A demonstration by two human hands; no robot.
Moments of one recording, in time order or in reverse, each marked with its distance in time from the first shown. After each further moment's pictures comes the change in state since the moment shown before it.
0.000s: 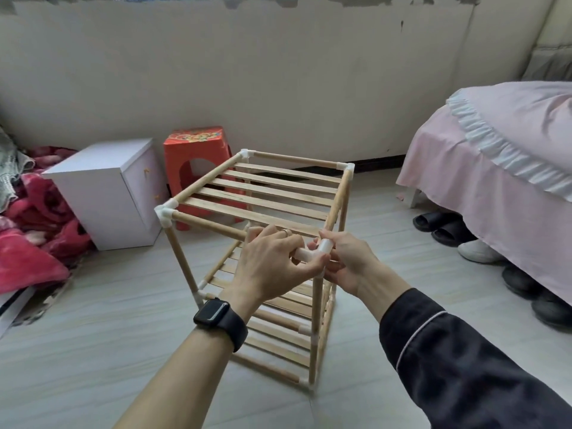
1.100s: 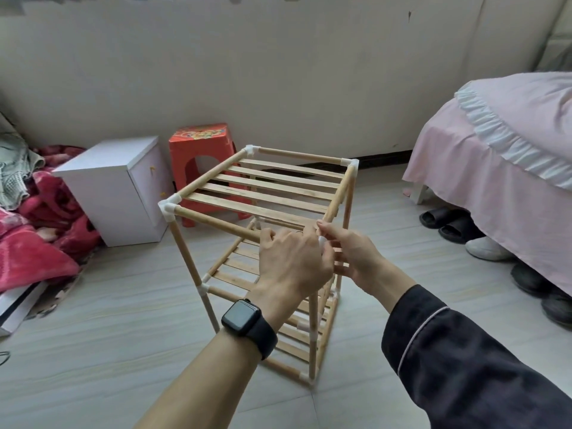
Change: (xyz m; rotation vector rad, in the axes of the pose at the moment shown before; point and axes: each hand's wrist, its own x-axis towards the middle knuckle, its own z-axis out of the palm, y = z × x) left_hand 0.009 0.052 -0.002 0.164 -0.130 -0.203; right_hand 0.005 0.003 -0.015 -0.261 -0.067 -0.146
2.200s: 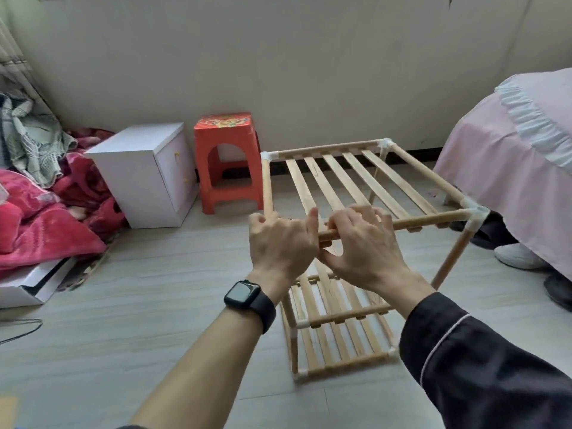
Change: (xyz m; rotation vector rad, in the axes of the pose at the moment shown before) left_hand 0.001 -0.050 0.000 0.100 0.104 -0.158; right_hand -0.007 0.001 0.025 -1.387 0.218 -0.785
